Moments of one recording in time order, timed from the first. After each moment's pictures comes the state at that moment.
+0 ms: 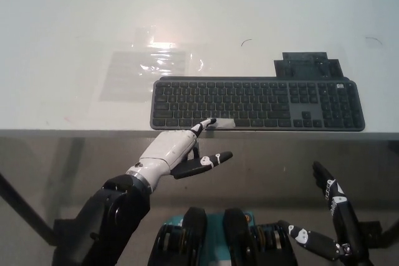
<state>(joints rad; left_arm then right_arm) -0.49 0.20 -0.40 0.33 0.72 -0.05 -0.14 0.07 -0.07 0.07 0.02 -0.13 -0.27 0.01</state>
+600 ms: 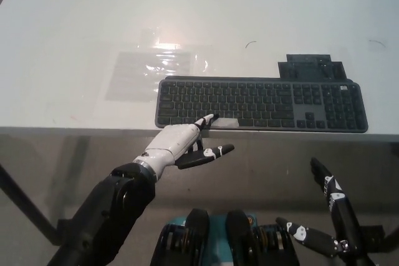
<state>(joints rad) -0.59 0.18 -0.42 0.55 0.71 -0.12 -0.07 0.06 -0.07 0.07 0.02 -0.15 -0.27 0.01</state>
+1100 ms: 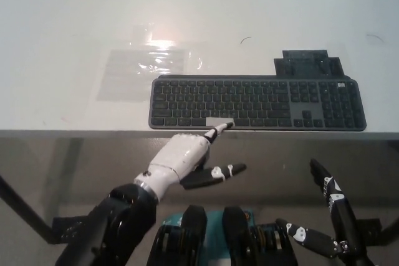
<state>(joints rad) -0.41 0.21 -0.43 0.12 0.71 -0.11 -0.12 0.06 -0.07 0.07 0.02 -0.15 -0.26 0.01</state>
